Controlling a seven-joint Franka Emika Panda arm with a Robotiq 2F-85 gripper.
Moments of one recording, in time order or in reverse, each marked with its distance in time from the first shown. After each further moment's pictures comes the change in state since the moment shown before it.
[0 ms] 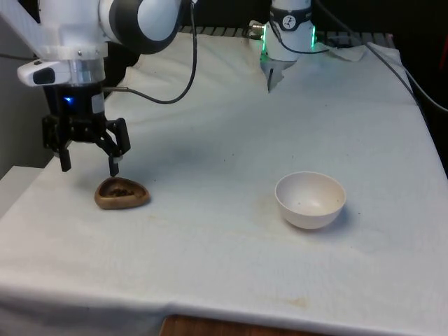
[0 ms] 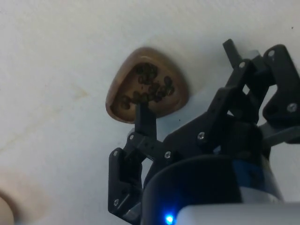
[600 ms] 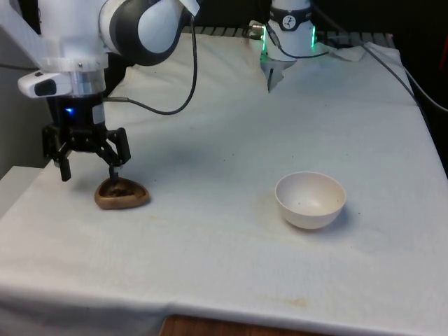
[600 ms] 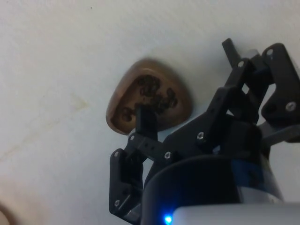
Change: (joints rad) arm -0.005 0.055 -0.001 0.052 0.021 0.004 -0.018
